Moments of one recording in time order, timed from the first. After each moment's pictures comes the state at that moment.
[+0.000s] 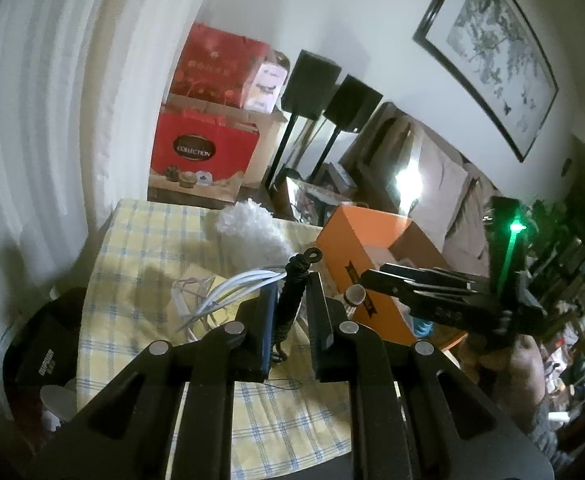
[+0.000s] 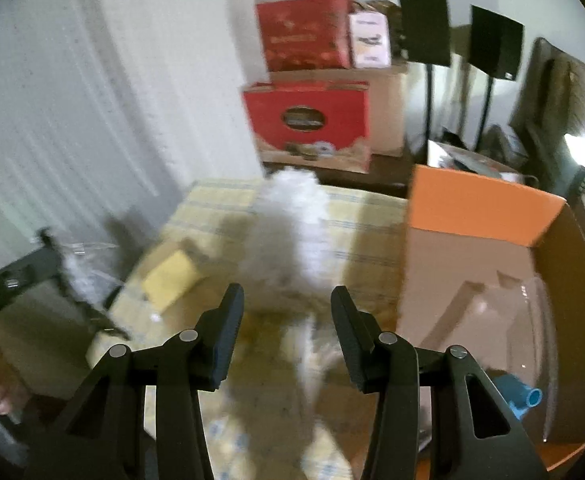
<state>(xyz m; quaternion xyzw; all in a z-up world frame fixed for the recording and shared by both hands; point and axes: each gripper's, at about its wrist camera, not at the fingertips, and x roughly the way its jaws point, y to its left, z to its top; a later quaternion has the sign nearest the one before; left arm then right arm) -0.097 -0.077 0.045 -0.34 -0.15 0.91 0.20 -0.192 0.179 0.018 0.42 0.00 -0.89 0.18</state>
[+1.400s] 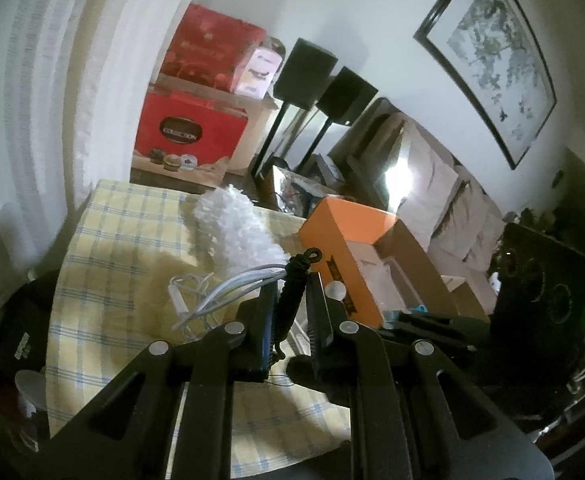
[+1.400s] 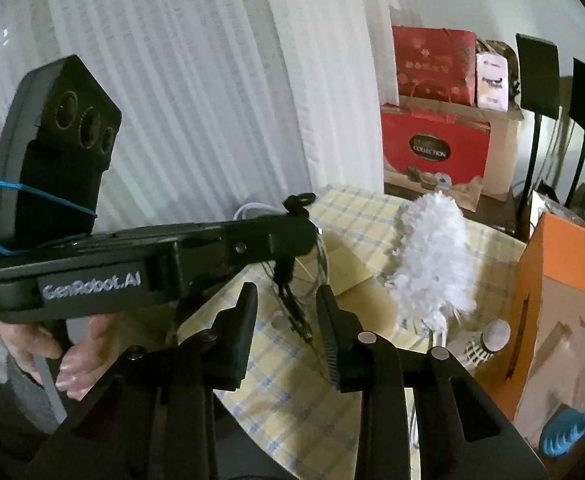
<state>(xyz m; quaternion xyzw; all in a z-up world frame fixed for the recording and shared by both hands) -0.106 -0.061 0.037 -0.36 -0.18 0.89 0.22 -0.130 0.099 0.031 0.36 0.02 -0.86 0.37</state>
